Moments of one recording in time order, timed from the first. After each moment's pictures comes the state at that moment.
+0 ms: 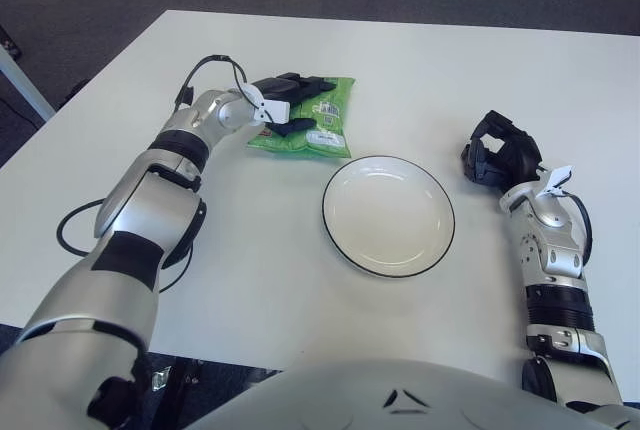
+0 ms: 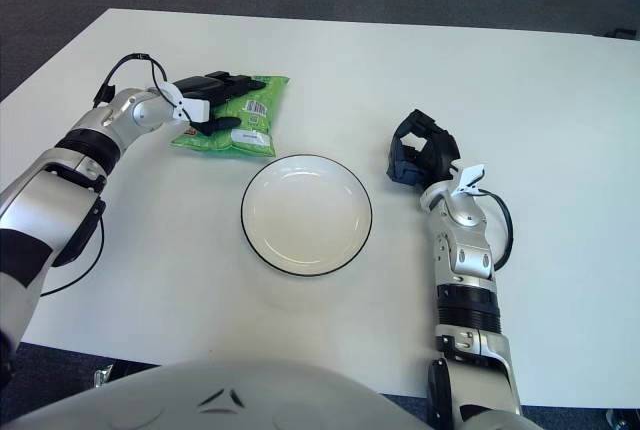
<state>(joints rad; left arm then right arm) -1.05 0.40 -0.52 1.22 0.63 -0.73 -0.13 -0.17 -0.22 -0.21 0.11 0.22 0.12 0.16</state>
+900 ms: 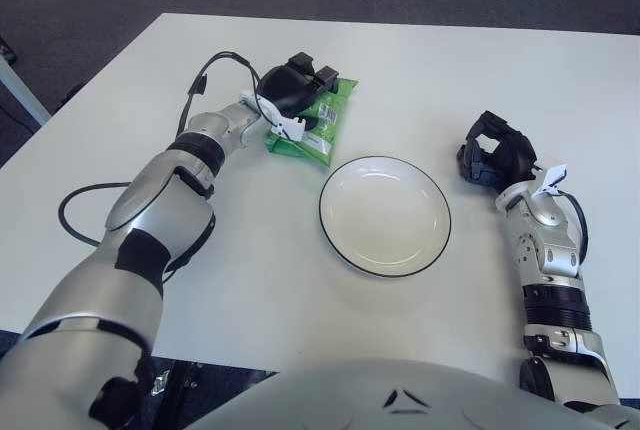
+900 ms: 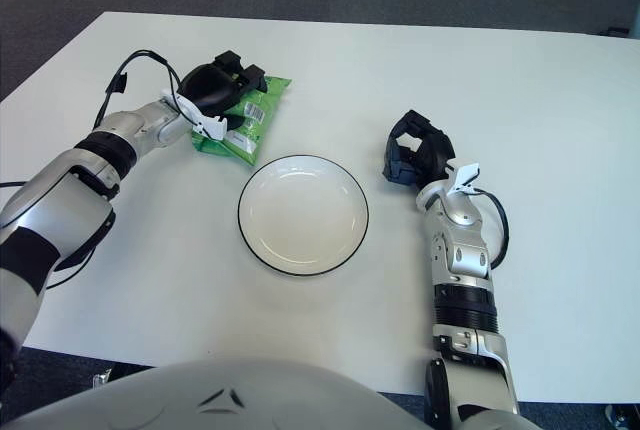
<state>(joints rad) -1.06 0.37 -0.78 1.23 0.87 -0.58 0.52 -0.17 -0.21 -0.21 0.10 0.22 0.14 0.16</state>
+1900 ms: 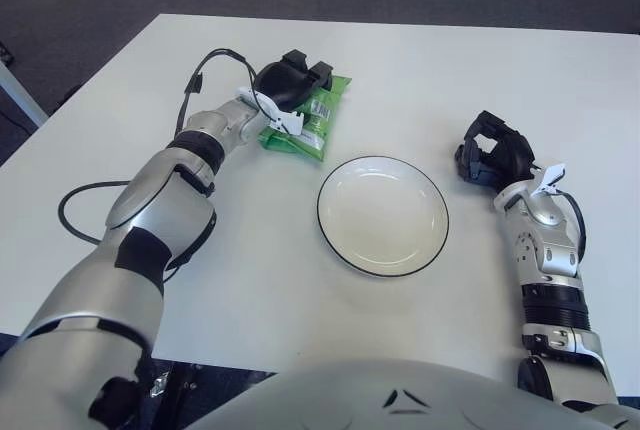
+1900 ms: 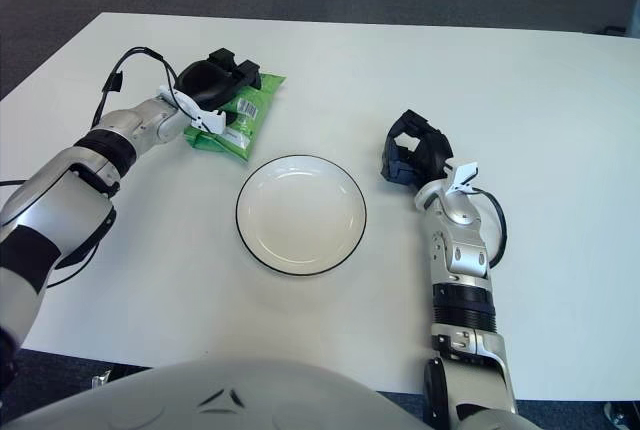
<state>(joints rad) -1.07 0.40 -0.73 1.18 0.79 -0.58 0.37 -0.17 -0.21 -0.21 0.10 0.22 0.14 0.16</state>
